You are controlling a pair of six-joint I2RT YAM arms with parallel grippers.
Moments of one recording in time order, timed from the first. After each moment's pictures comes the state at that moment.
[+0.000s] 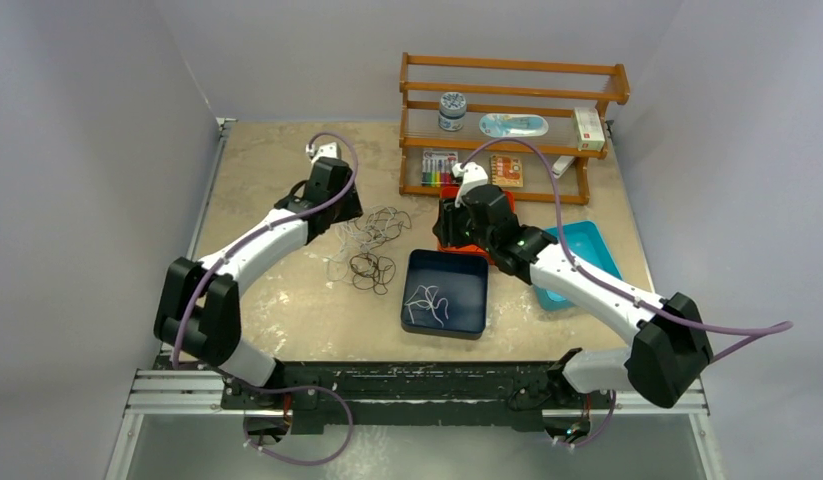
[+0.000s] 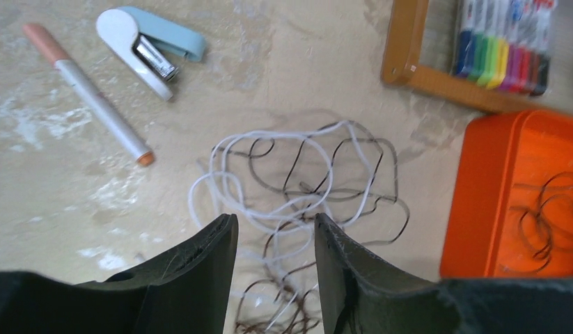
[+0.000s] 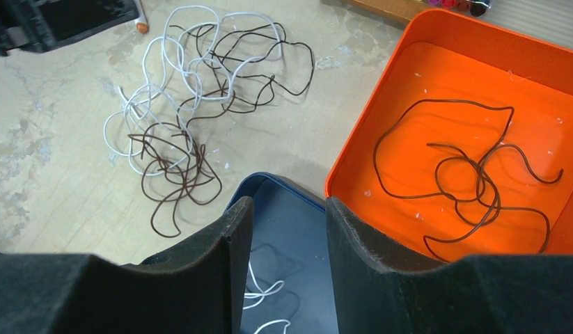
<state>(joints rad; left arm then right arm) -0.41 1.51 1.08 -0.32 -0.24 -0.53 0.69 1.32 0.96 -0.20 0.12 0.34</state>
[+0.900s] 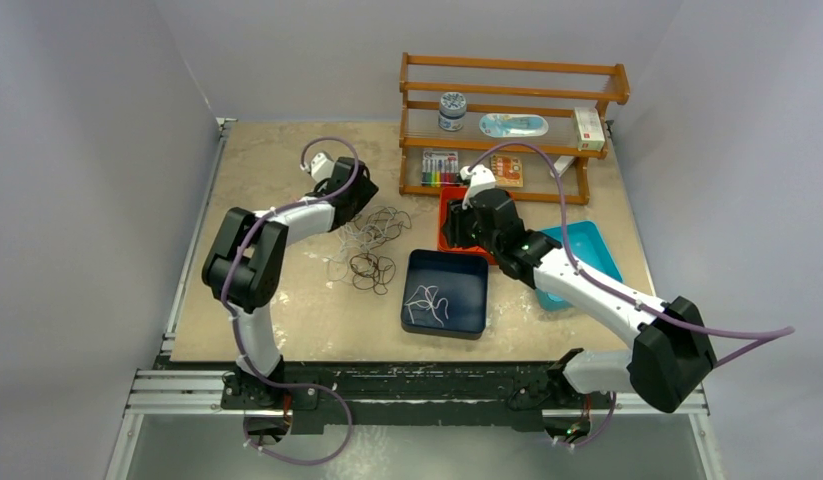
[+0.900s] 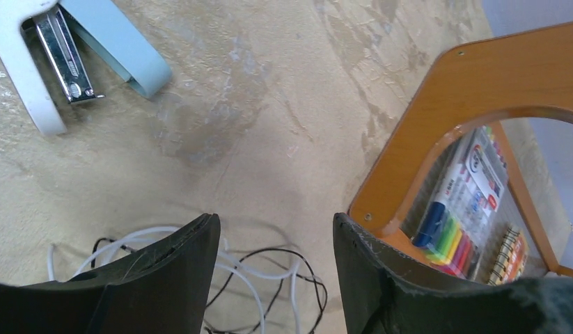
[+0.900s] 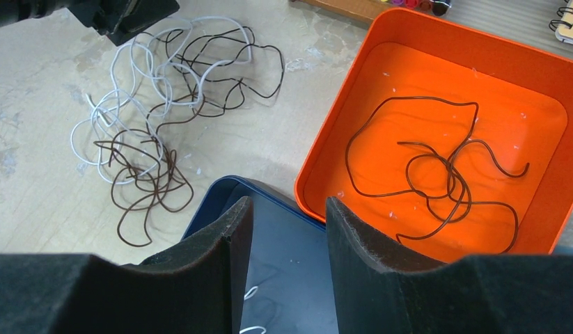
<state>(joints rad) -0.39 1.89 1.17 0.01 -0.34 -1.10 0.65 1.29 0.89 -0.14 0.15 0.31</state>
